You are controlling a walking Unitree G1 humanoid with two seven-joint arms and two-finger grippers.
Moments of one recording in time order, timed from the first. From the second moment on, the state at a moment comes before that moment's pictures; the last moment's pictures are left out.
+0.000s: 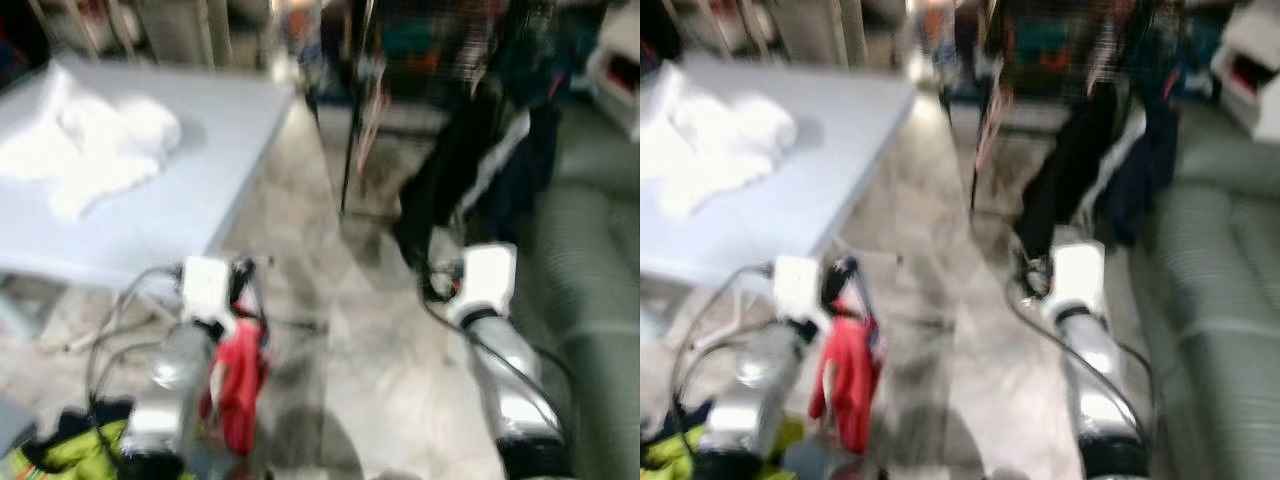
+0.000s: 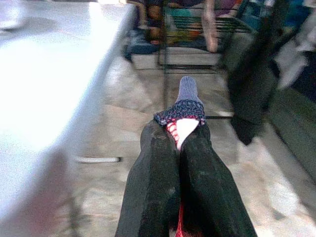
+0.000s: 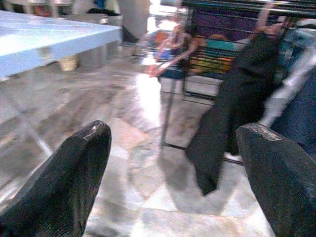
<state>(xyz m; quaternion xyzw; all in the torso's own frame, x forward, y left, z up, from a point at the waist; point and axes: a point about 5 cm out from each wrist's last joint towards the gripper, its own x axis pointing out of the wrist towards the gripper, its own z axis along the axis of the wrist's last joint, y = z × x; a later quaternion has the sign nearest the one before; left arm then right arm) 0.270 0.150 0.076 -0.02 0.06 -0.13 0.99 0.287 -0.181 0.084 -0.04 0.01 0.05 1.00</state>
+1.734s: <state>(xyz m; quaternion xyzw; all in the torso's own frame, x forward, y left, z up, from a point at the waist) 0.279 0.133 0.100 -0.04 0.01 -0.16 0.99 0.297 -0.187 0.088 -0.10 0.00 0.01 1.00</state>
